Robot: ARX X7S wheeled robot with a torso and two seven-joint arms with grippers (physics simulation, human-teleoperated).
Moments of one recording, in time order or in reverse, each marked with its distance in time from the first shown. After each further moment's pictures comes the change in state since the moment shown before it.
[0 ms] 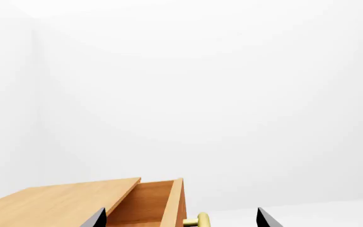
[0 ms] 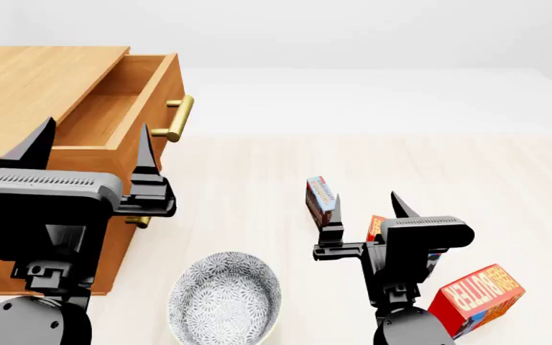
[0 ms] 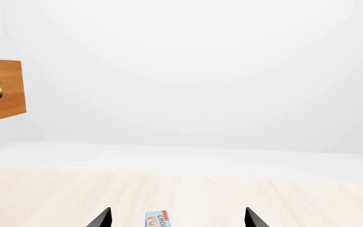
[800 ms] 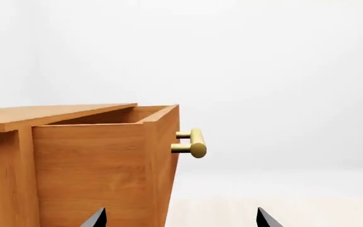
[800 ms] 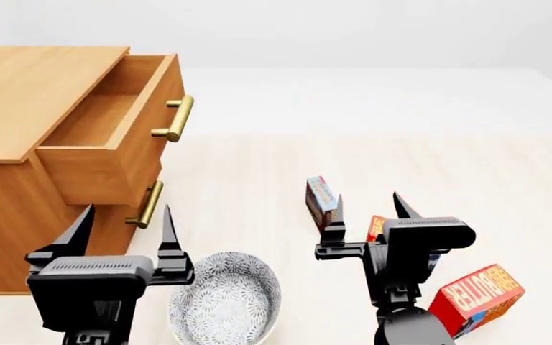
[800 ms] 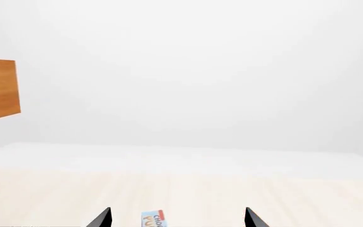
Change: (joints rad) left arm 0.338 0.101 0.055 -0.261 0.141 0.444 0.045; right arm -0.003 -0.018 0.023 0.019 -0.020 -0.014 -0.017
